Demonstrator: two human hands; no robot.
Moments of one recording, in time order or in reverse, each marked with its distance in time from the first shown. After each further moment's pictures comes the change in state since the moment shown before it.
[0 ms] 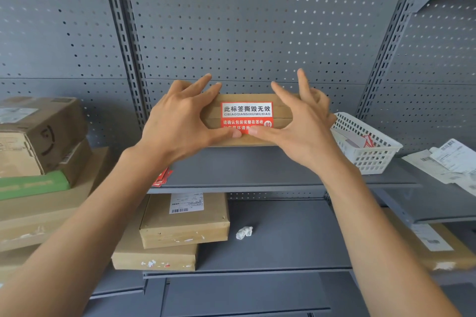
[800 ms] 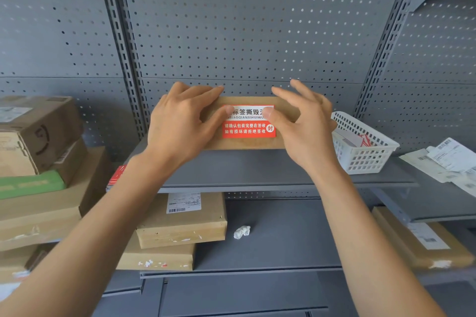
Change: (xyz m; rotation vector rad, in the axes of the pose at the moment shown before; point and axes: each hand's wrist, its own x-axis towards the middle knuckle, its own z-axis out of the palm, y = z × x) left_hand -0.002 0.009 0.013 -0.069 0.182 -0.026; right_hand -0.005 0.003 0.005 0.203 0.199 0.045
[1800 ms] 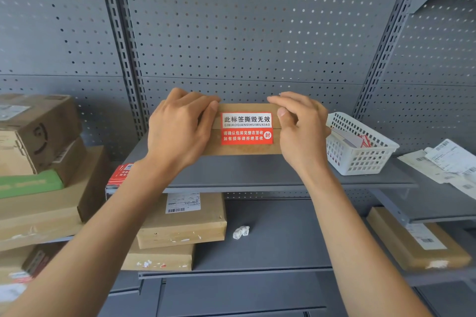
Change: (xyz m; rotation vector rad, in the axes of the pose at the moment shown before) left_hand -0.009 -0.007 0.006 -0.007 0.083 -0.016; right_hand -0.004 0.003 0.017 0.076 0.095 0.021
